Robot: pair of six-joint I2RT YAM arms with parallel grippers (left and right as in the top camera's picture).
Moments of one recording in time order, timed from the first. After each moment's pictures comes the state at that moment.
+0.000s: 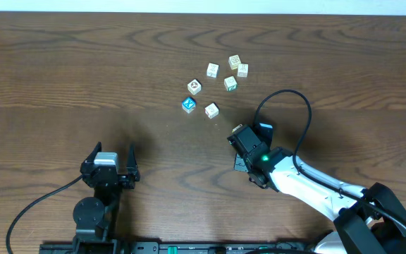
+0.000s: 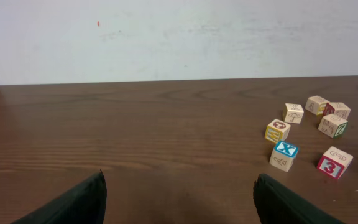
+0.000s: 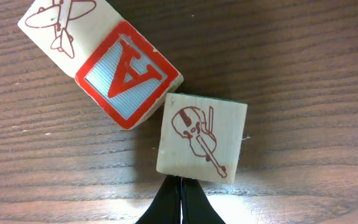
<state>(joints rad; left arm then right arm) -0.05 0.01 0.02 -0.11 0.00 0.01 0.67 1.57 0.72 -0.40 0.23 0.84</state>
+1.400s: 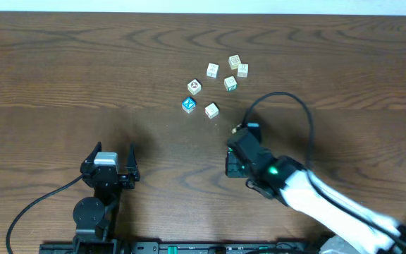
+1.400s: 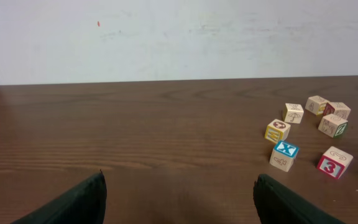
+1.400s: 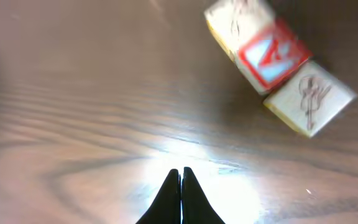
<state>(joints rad) -0.05 0.01 0.02 -0.11 0.00 0.01 0.75 1.37 0.72 -0.41 0.09 0.75</state>
